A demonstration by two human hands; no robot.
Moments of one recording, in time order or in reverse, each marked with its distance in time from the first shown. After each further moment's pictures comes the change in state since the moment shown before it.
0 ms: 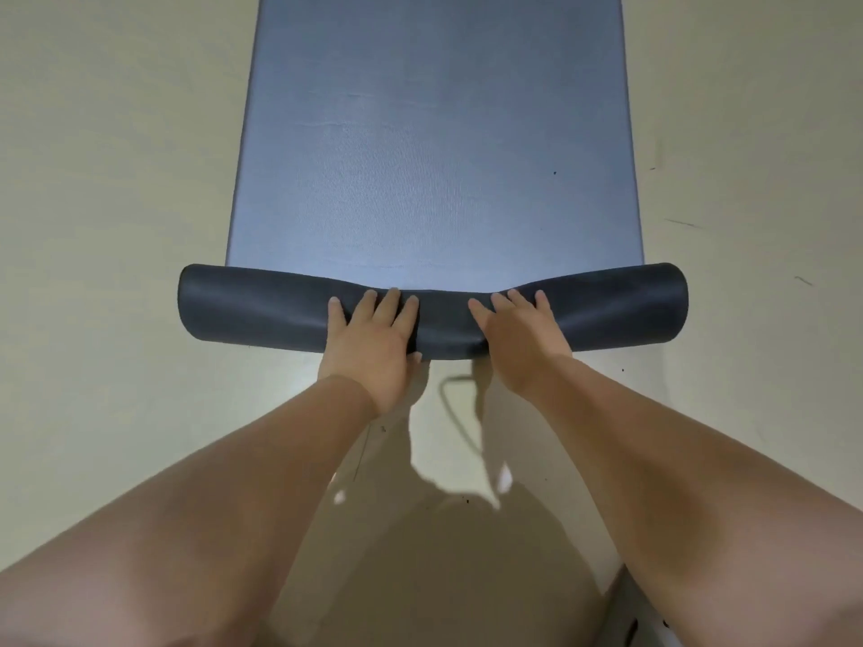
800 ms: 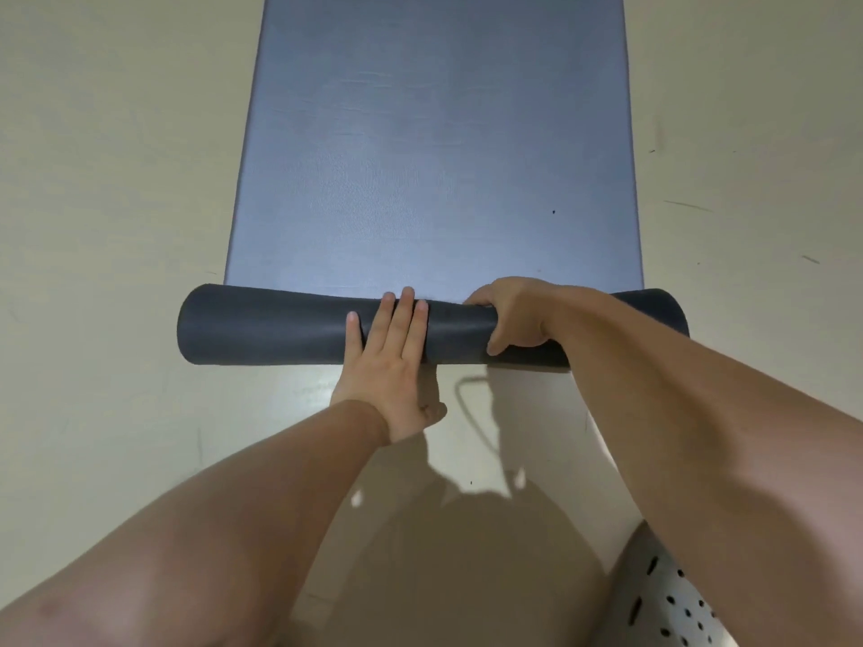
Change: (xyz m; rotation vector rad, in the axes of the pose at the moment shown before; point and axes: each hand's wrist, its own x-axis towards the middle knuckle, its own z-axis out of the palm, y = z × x) left_hand -0.036 0.020 0.033 -0.008 0.001 0.036; right_hand 0.005 0.018 -0.043 0.389 -0.298 -0.138
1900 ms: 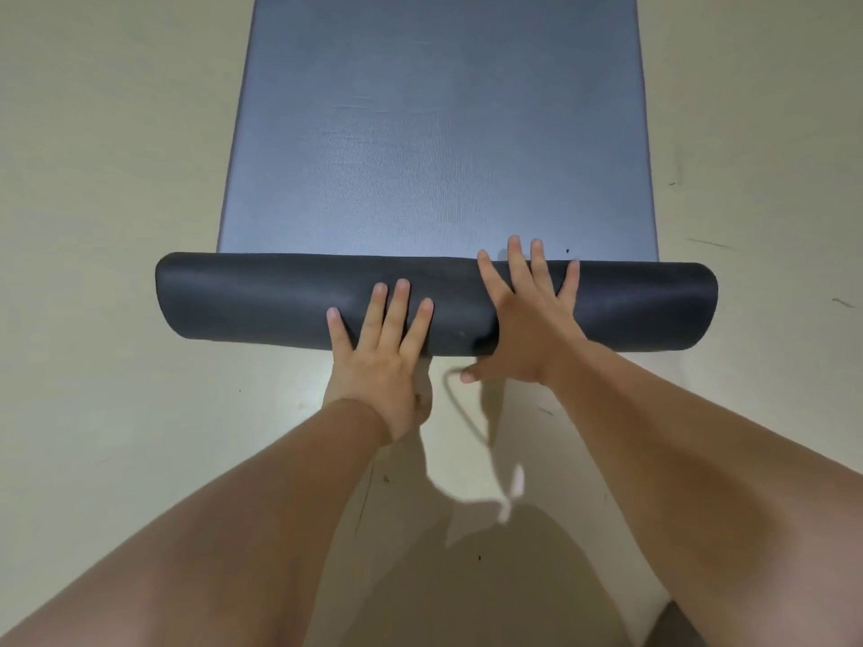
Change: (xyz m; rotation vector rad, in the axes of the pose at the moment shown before) left_hand 0.071 -0.023 -0.022 0.106 -0.026 -0.030; right_hand 0.052 0.017 0.002 -0.208 0.485 0.136
